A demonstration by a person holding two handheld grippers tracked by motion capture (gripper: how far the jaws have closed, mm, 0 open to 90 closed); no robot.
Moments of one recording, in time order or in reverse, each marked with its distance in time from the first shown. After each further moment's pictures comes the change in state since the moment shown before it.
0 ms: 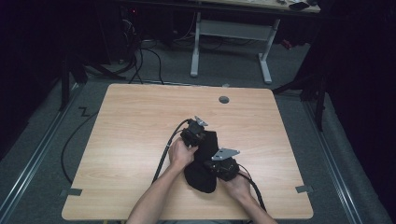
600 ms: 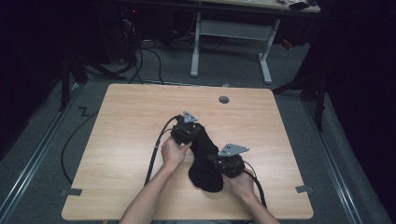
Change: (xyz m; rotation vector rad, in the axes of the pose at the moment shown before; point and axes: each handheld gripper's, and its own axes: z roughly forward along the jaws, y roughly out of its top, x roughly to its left) left arm 0.012 -0.004 -0.046 -0.156 -0.008 -0.058; right arm -0.005 0.013 -0.027 -0.106 -0.003 0.032
